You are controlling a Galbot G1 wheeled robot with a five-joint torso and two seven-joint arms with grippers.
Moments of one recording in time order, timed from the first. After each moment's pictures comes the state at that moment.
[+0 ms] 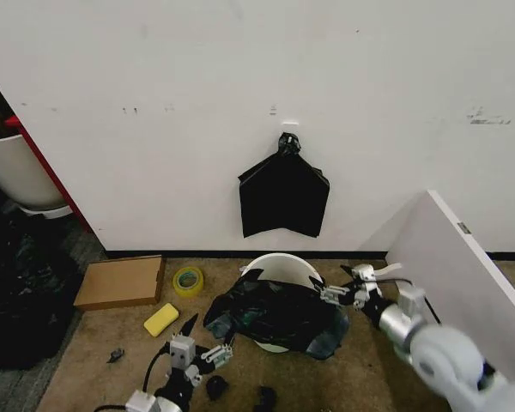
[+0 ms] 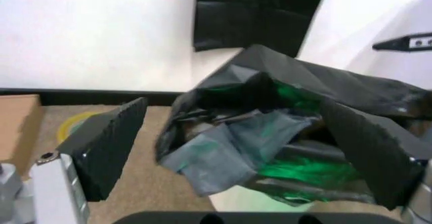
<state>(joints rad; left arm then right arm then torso) 1.83 -1.03 -0.18 -2.16 -0.34 -0.23 -0.27 -1.14 0.73 0.20 1.94 0.83 -0.44 -0.12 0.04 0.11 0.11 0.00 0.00</state>
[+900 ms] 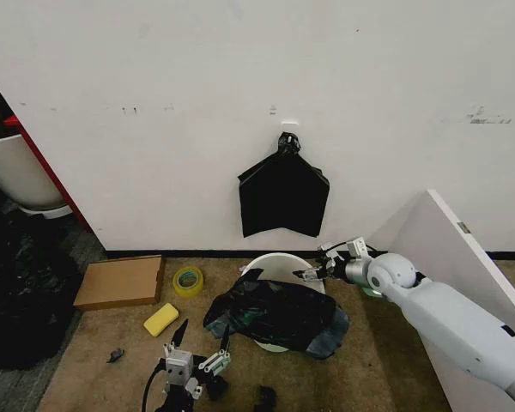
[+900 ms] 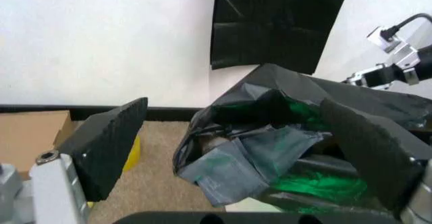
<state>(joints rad) 1.88 -1.12 -0.19 -2.17 -0.20 -0.28 -0.29 -0.60 0.84 -0.24 1.45 0.86 -0.58 -0.27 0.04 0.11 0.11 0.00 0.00</state>
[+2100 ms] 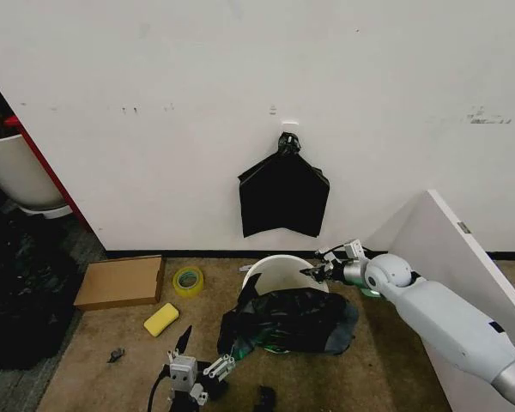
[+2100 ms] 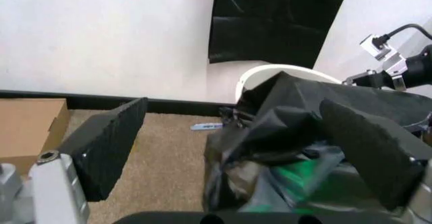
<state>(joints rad) 1.90 -1.15 -0.17 -2.17 -0.20 -0.27 -0.30 -0.62 0.87 -0.19 1.41 0.84 -0.58 -0.29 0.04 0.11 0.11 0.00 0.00</state>
